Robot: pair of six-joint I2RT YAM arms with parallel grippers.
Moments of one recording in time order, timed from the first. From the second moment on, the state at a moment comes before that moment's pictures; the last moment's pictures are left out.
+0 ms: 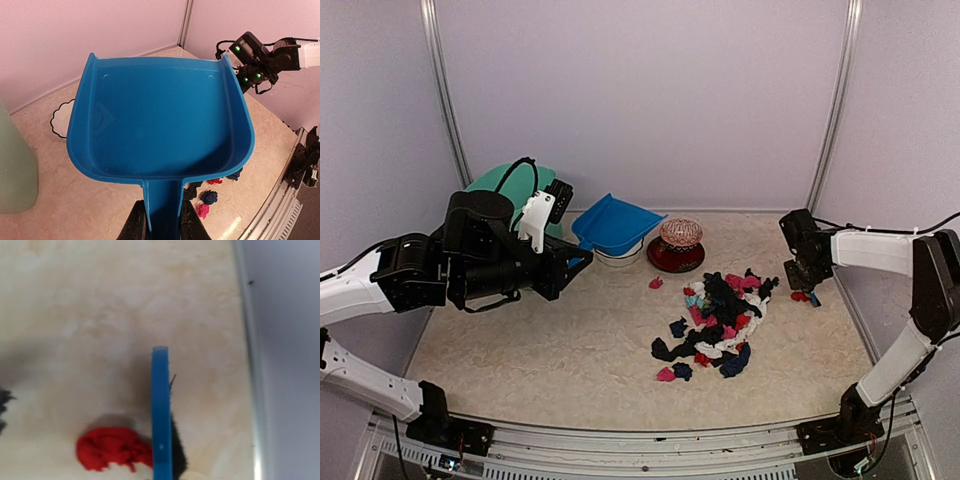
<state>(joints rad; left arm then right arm) -1.13 1.12 1.13 -0.43 -0.35 -0.28 0.27 1.58 0.99 -0.51 0.58 0.09</state>
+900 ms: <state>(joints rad) -1.13 1.12 1.13 -0.43 -0.33 -0.29 0.49 1.60 1.03 -0.45 0.28 0.12</state>
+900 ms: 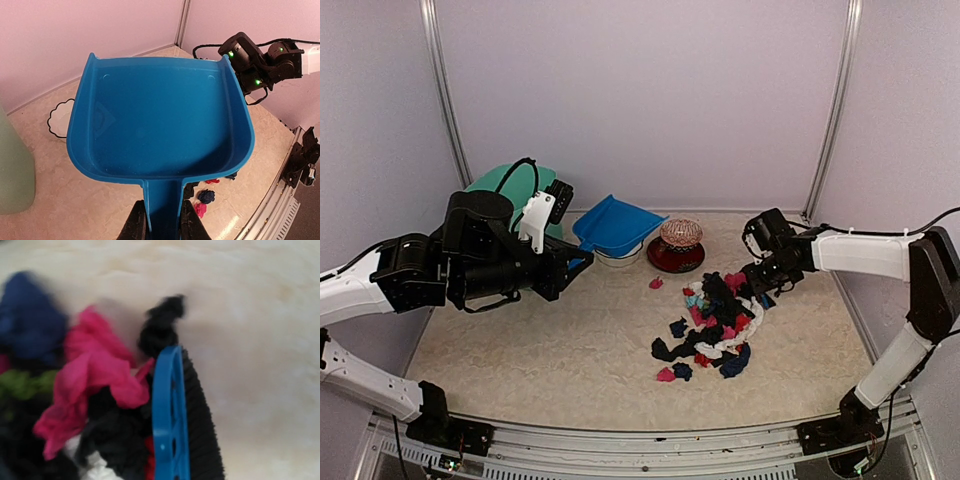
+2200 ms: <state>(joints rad) -1.13 1.13 1.13 -0.41 -0.36 -0.30 0.67 1.41 1.22 -0.35 -0.11 -0.23</state>
